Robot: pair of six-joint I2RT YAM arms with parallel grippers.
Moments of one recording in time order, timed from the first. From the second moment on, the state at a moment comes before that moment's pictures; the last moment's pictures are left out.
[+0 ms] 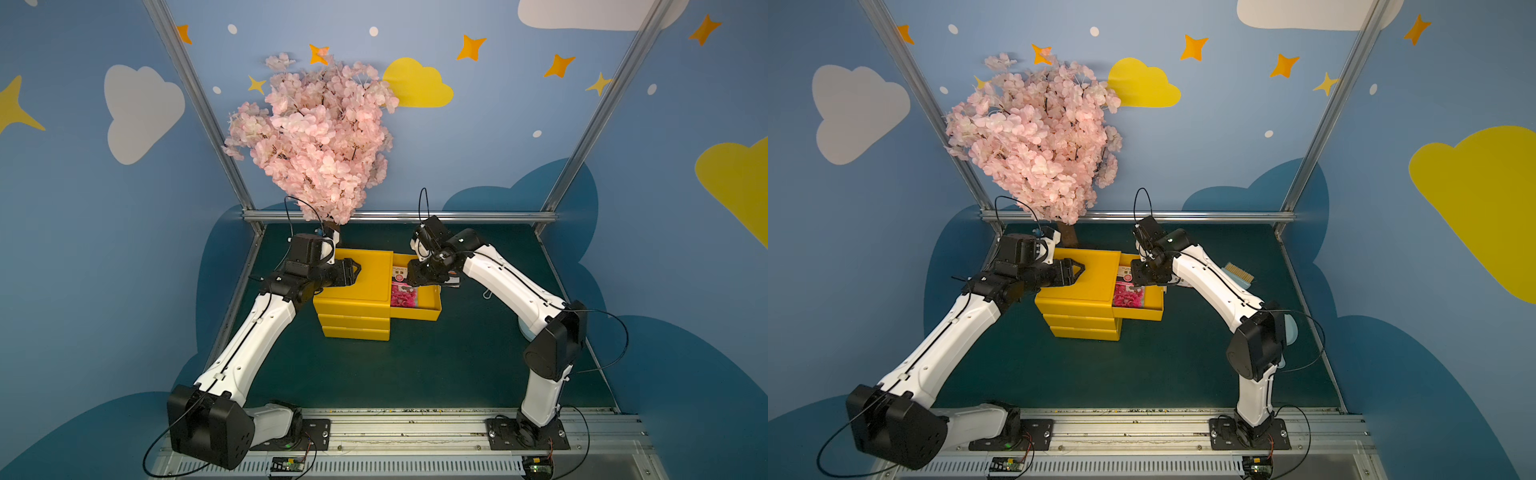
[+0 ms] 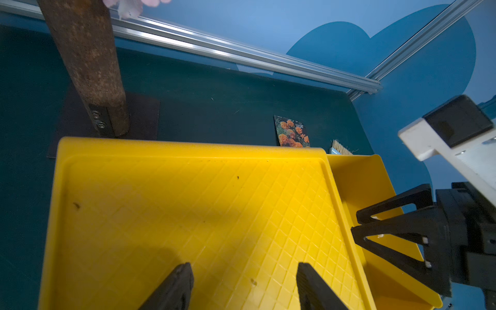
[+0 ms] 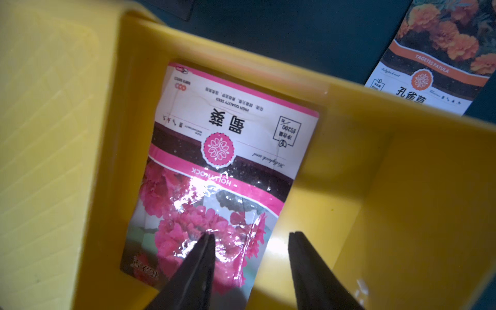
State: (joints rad) left arm -0.24 1.28 1.17 -0.57 0.29 -0.32; right arm 0.71 1.87 1.87 -1.12 -0.10 0.42
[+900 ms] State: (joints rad) left arm -0.24 1.28 1.16 -0.56 0.29 -0.33; right arm 0.71 1.98 1.93 -1.10 -0.13 0.47
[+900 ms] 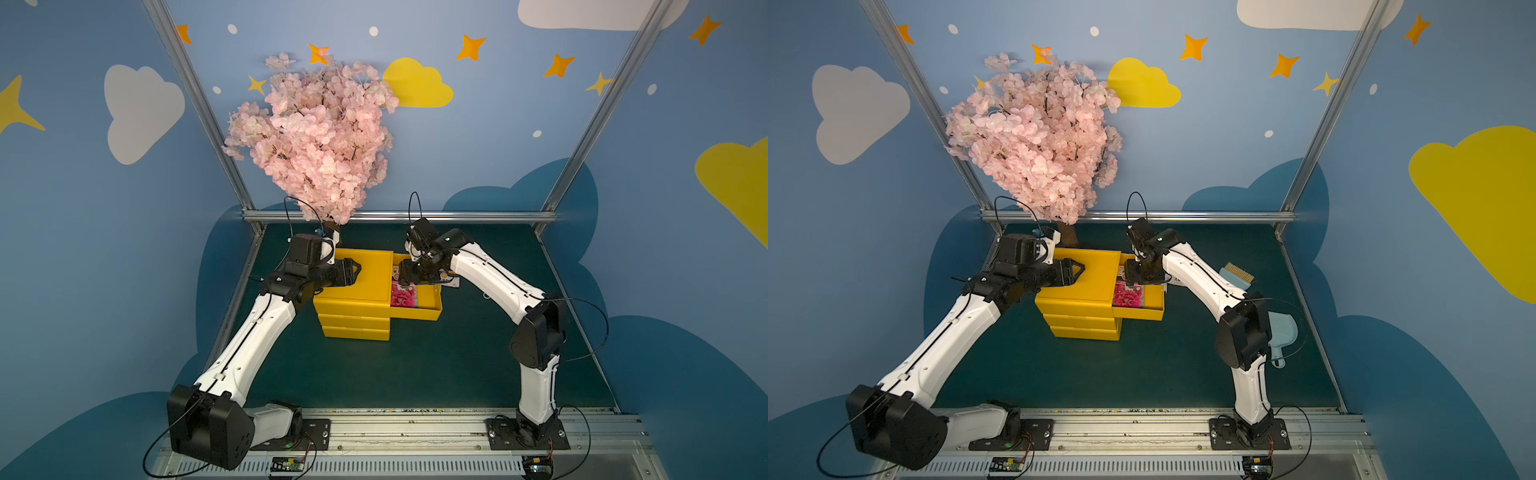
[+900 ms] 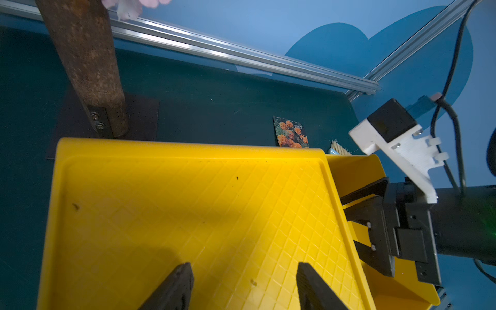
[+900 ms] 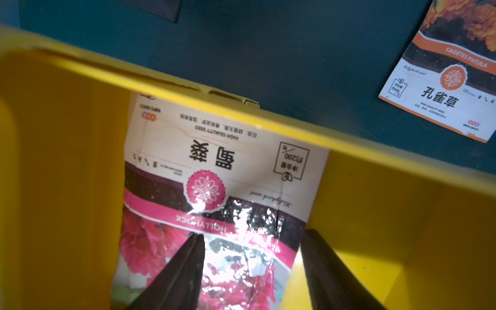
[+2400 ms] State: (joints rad) left arm -0.24 1.28 1.16 -0.56 0.28 -0.32; right arm 0.62 1.75 1.76 -0.90 -0.27 0.49
